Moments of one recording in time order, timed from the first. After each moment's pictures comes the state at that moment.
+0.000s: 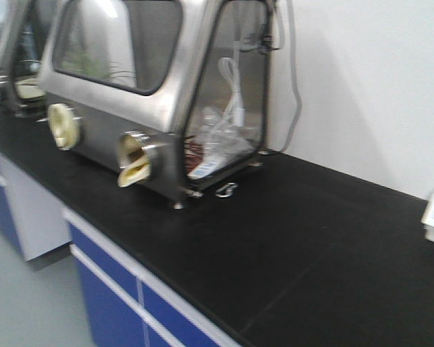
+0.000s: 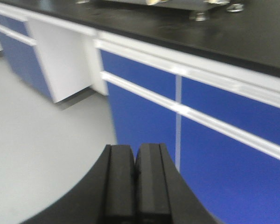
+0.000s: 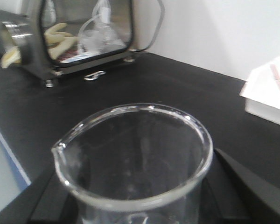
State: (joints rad) left arm -0.05 -0.02 0.03 0.18 0.36 -0.18; right arm 0.12 0.57 -0.32 -1.18 0.02 1.21
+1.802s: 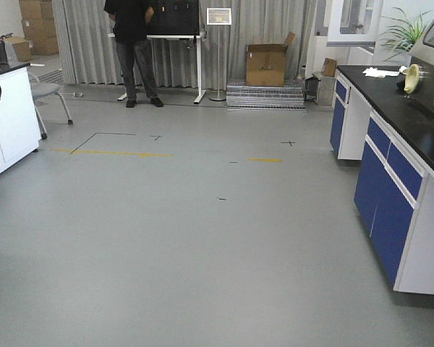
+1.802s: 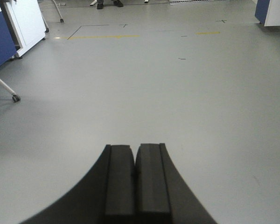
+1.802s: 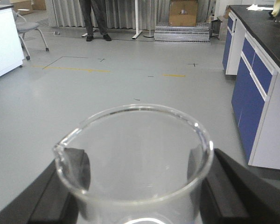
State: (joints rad) left arm -0.05 -0.02 0.03 0.18 0.36 -0.18; right arm 0.12 0.57 -0.32 -1.18 0.02 1.21
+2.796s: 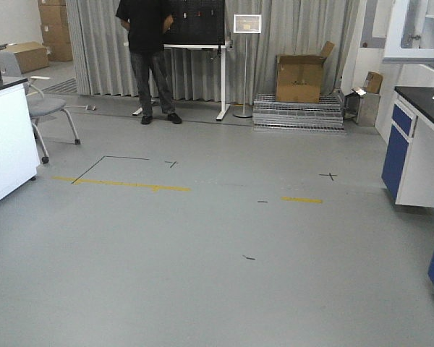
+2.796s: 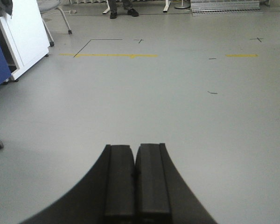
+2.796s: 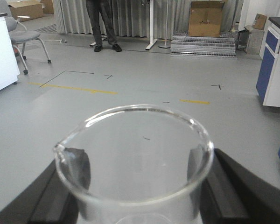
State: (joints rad) left arm -0.05 -0.02 0.03 0.18 0.36 -0.18; right arm 0.12 0.57 -0.32 -1.18 0.02 1.21
